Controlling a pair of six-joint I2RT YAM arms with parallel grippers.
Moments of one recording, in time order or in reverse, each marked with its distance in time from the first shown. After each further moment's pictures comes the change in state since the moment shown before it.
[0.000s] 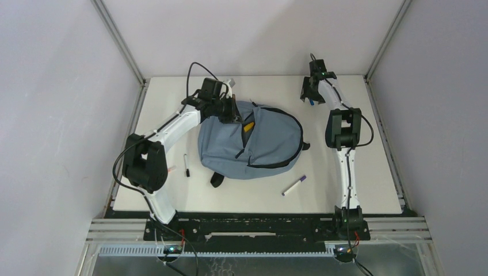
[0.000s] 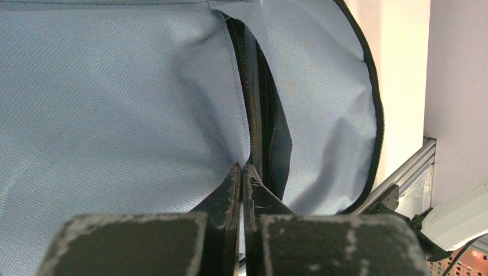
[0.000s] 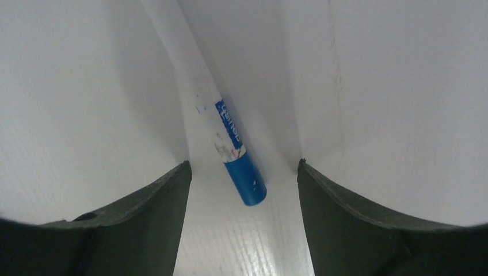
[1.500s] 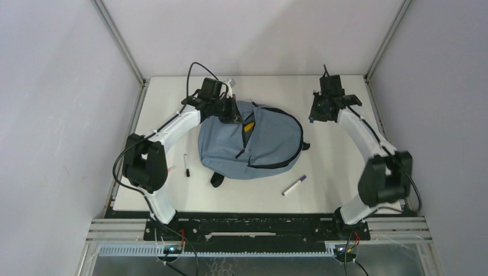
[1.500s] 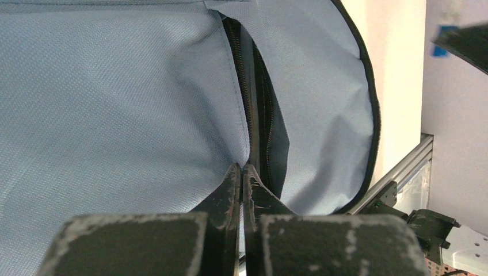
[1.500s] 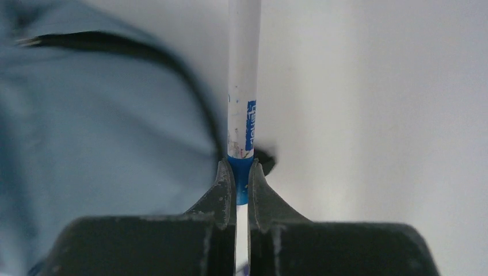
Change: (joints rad) left arm 0.000 0.000 0.000 0.001 0.011 0.004; right arm 0.090 -0.903 -0.990 0.132 -0.093 0.075
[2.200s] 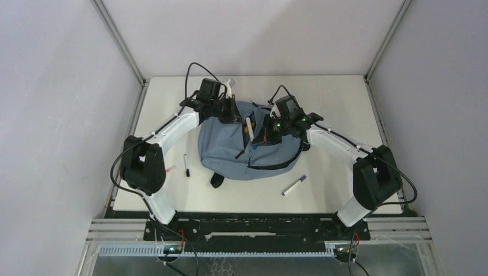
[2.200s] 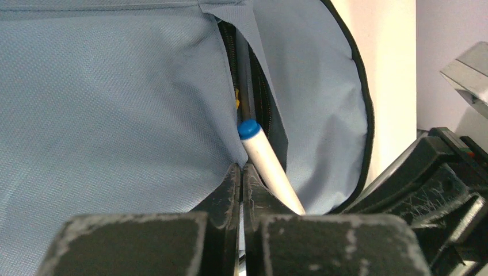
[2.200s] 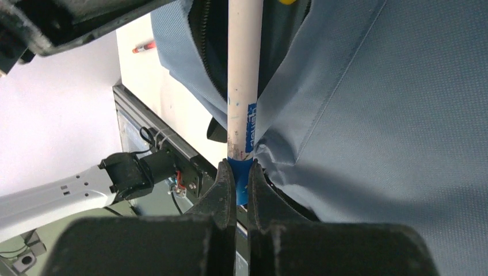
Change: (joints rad) left arm 0.000 -0.030 -0.033 0.033 0.021 0.005; right arm 0.396 -0.099 -0.199 0.261 -0.559 0.342
